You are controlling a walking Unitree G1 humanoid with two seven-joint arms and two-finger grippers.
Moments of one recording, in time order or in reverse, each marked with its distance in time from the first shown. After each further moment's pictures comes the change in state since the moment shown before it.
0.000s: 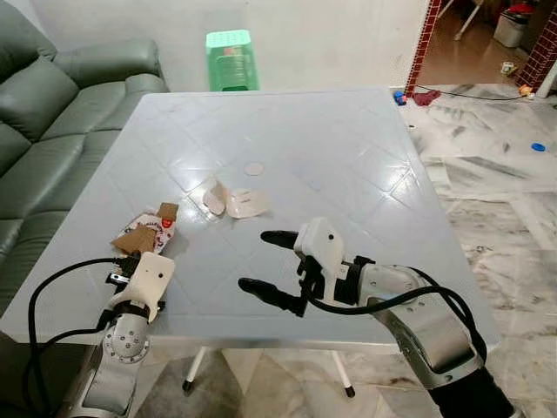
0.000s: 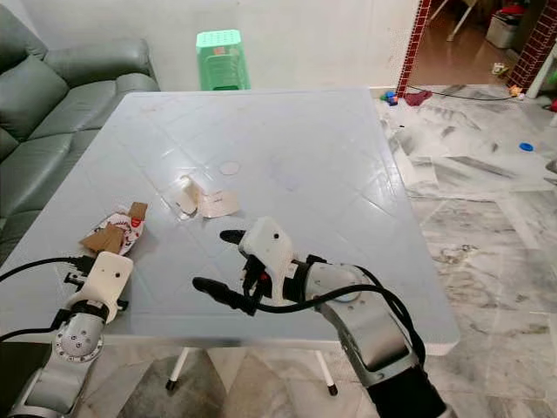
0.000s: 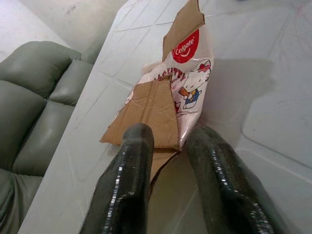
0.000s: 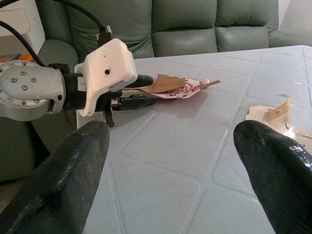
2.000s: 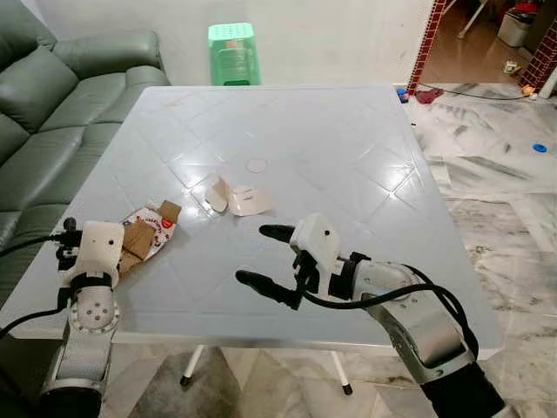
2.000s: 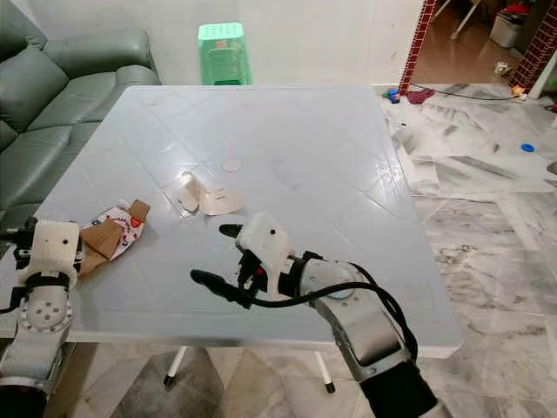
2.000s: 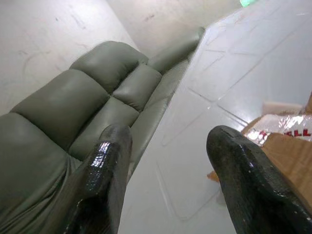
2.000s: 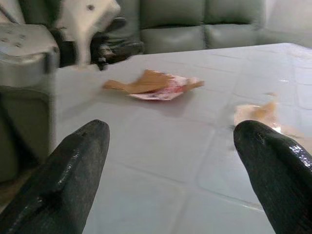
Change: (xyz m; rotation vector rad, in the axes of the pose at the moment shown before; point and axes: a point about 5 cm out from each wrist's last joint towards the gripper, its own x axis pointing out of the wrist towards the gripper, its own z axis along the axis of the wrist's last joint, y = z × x) left arm 0.031 0.061 0.016 -0.094 -0.062 0.305; right arm 0.011 -0.014 -0.001 -0.013 -0.013 -0.105
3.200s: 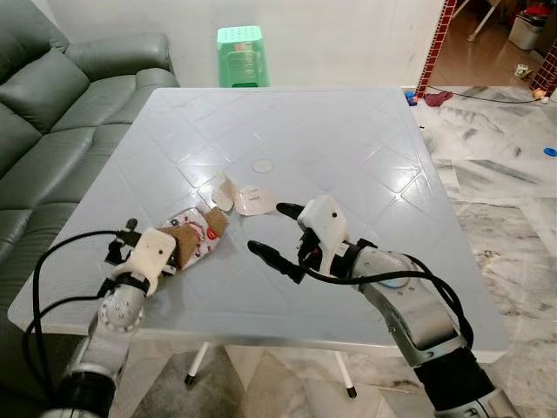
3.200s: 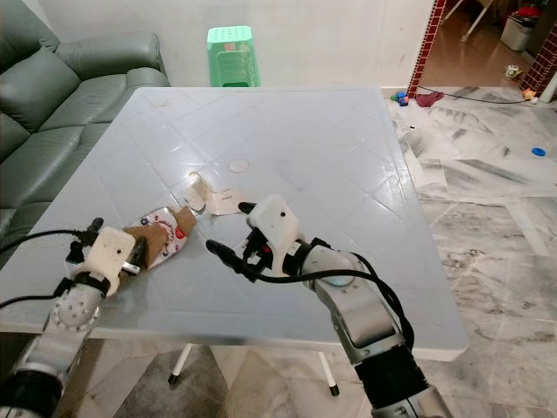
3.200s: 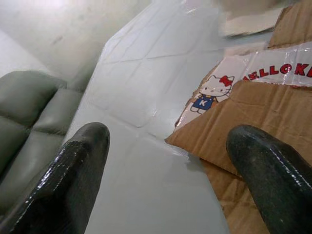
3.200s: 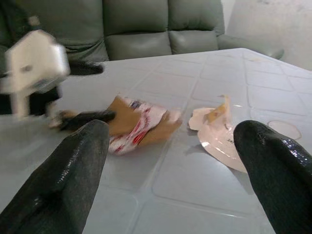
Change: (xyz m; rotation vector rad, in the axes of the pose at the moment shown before) left arm -0.031 -0.050 -0.008 0.077 -0.094 -0.437; right arm -0.003 -0.017 -0.001 -0.023 -0.010 -0.115
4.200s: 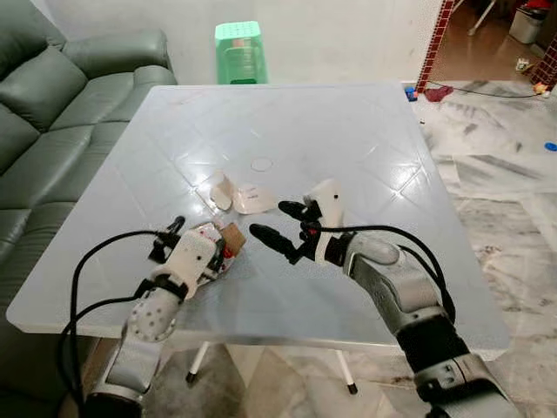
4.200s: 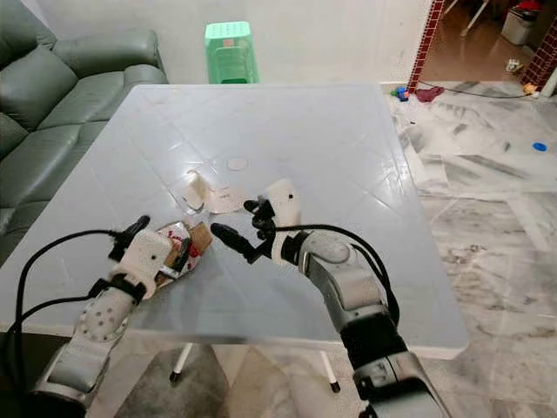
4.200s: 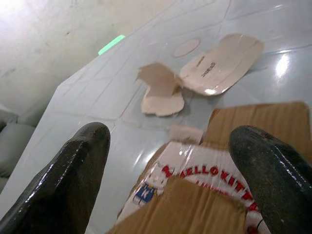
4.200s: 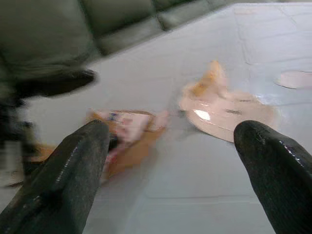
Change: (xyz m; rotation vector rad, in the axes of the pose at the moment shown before) left arm 0.005 -0.031 0.055 -0.079 -0.154 -0.142; right arm 0.024 -0.029 -0.017 0.265 0.083 -0.083
